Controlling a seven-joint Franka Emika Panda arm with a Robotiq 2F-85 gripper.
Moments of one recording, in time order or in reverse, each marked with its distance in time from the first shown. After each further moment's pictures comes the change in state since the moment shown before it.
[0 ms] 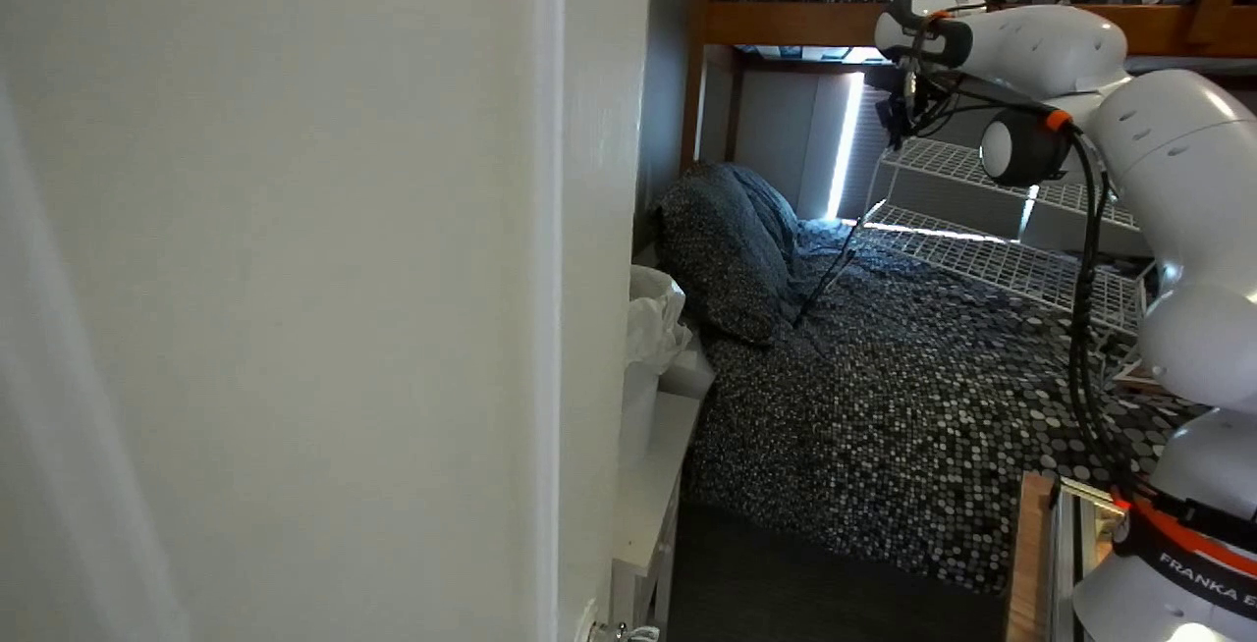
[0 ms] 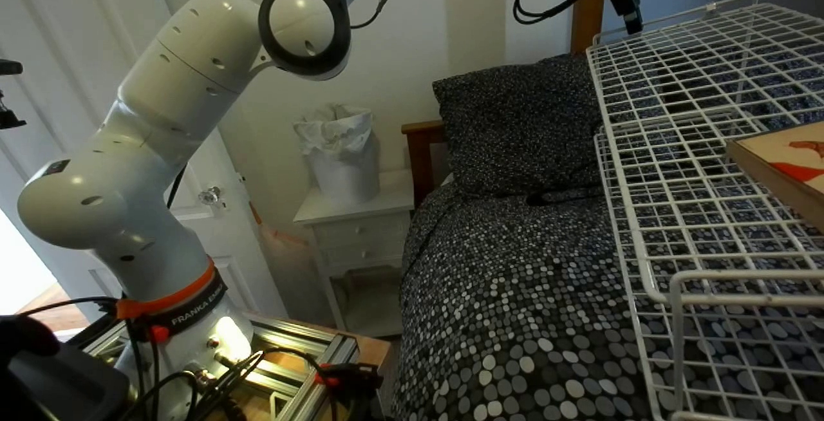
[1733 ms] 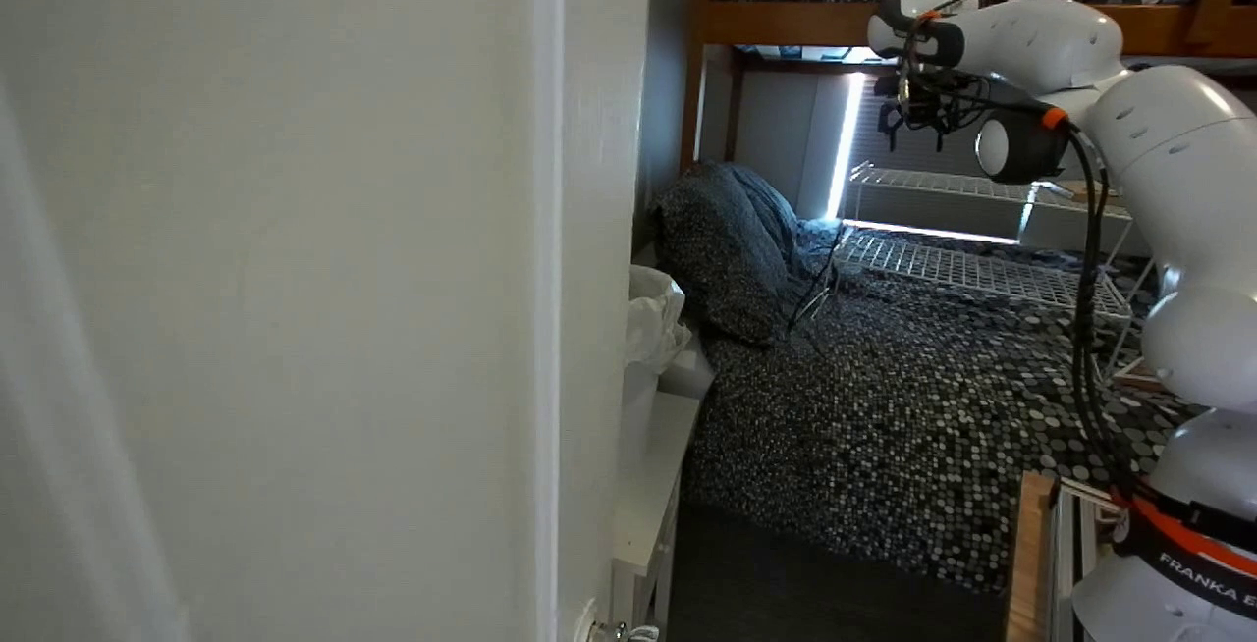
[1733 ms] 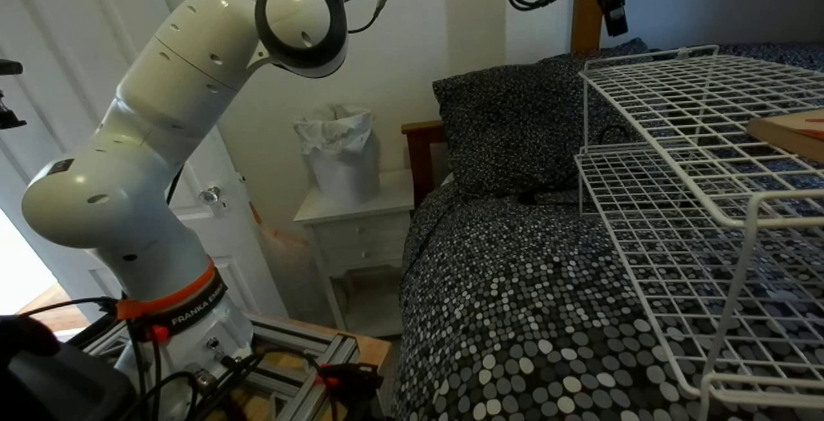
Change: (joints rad) arm 0.041 -0.018 -0.045 0.003 -0.121 -0.222 -0.254
